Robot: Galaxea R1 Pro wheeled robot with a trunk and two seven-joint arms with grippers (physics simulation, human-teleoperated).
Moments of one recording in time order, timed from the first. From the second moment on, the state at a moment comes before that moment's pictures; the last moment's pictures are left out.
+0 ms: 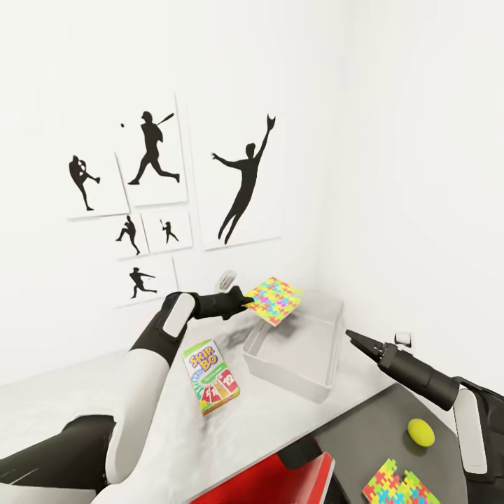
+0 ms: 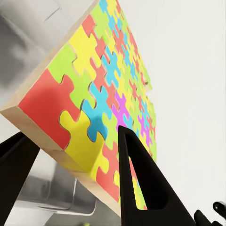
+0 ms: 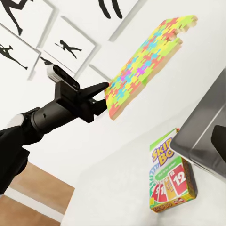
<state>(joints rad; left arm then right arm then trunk) -0.99 -0.17 0.08 -0.69 0.68 0.89 -0.22 -0.36 -0.06 -0.52 -1.53 -0.34 1.03 1.05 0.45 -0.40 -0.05</state>
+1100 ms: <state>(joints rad) -1.00 -0.17 -0.24 -0.69 0.96 0.85 -0.22 -0.36 -0.06 -0.53 -1.52 -0.34 1.03 1.05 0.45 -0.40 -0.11</state>
